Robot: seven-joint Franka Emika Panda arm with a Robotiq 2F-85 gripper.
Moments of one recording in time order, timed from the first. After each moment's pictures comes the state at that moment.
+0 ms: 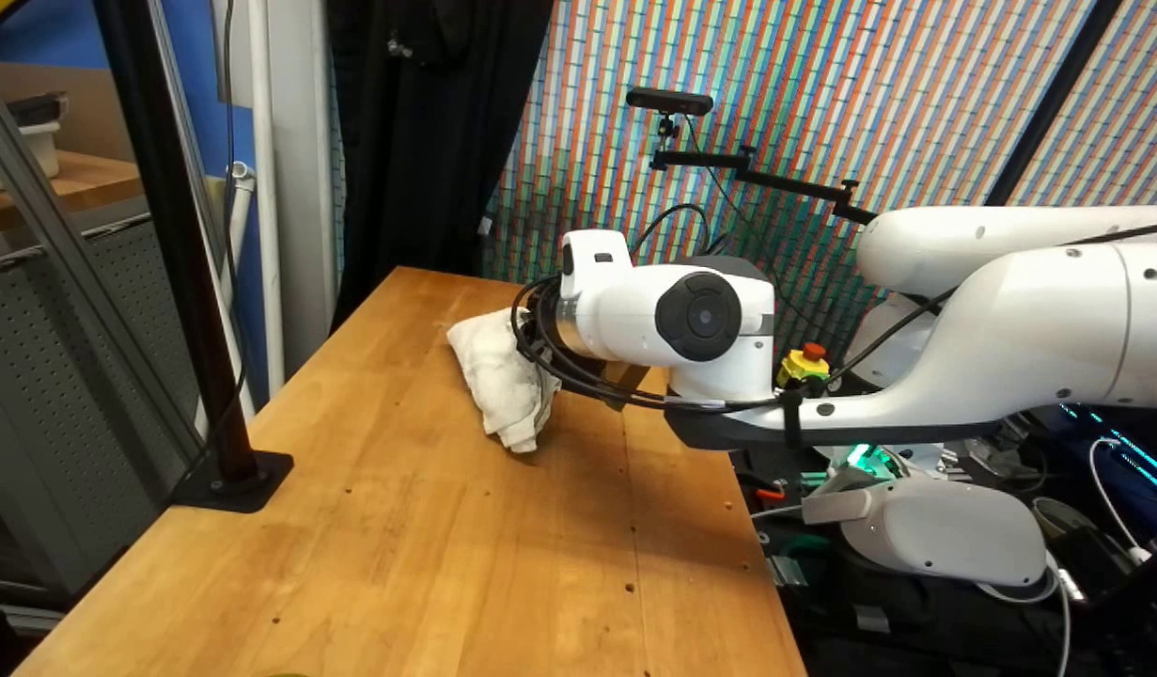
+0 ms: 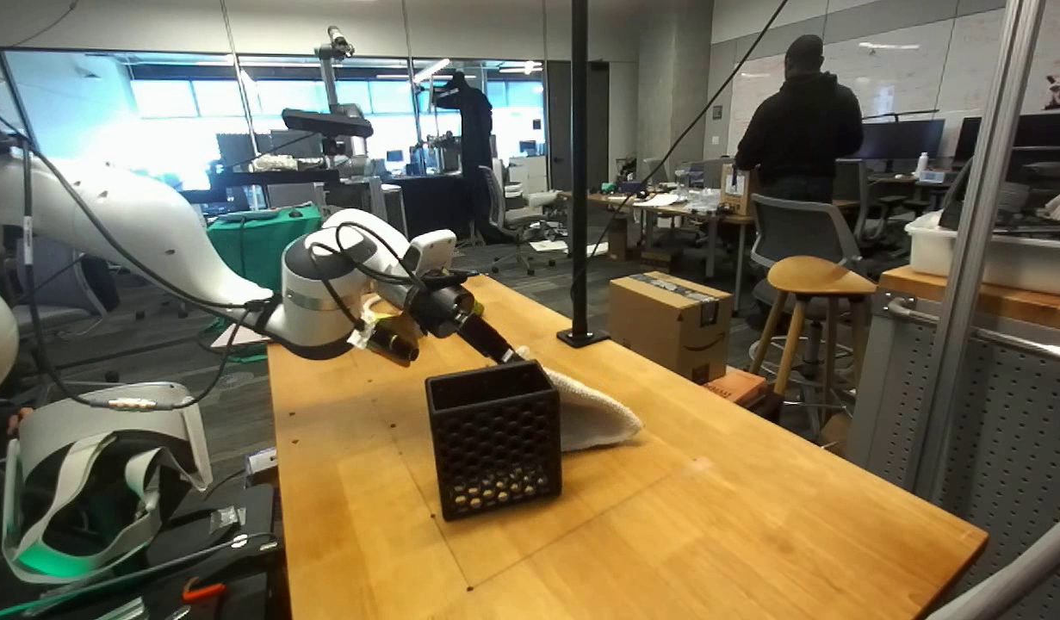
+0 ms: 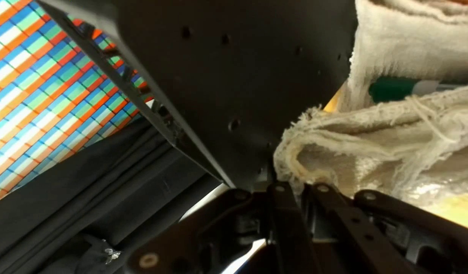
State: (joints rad) arm -1.15 -1.25 1.75 -2.42 0.25 2.61 0.69
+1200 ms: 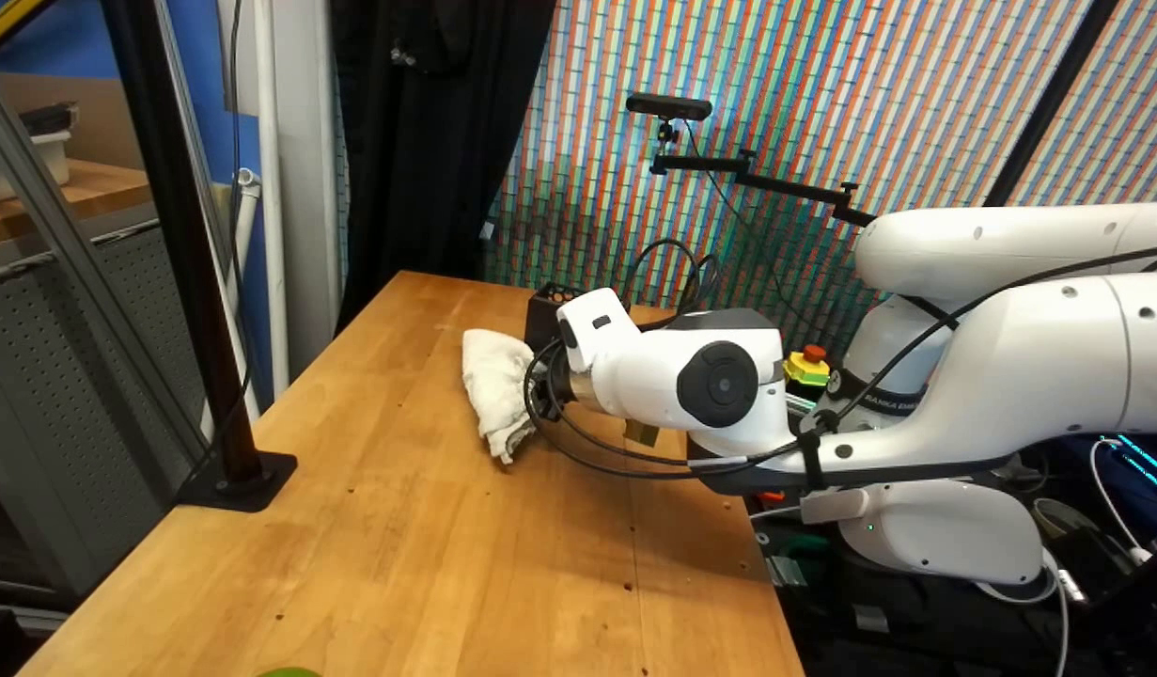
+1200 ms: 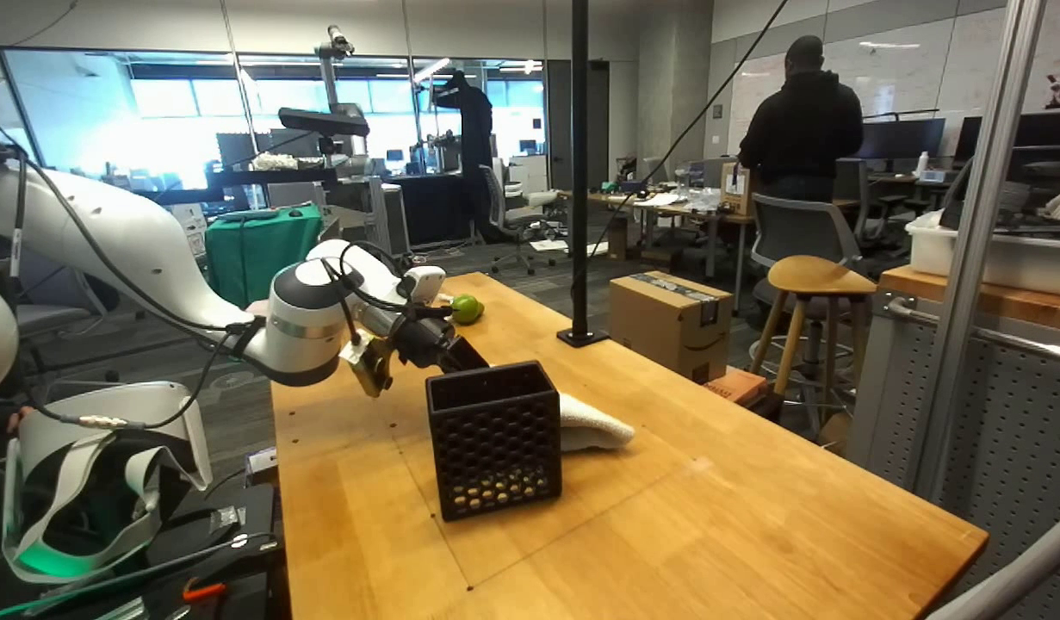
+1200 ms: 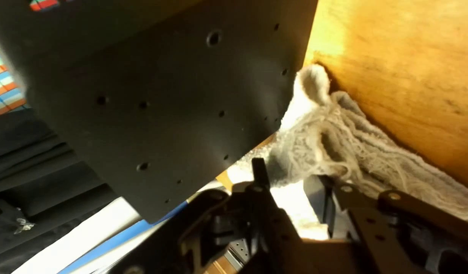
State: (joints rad) arm -1.13 -1.23 1.86 -2.43 0.25 2.66 0.51
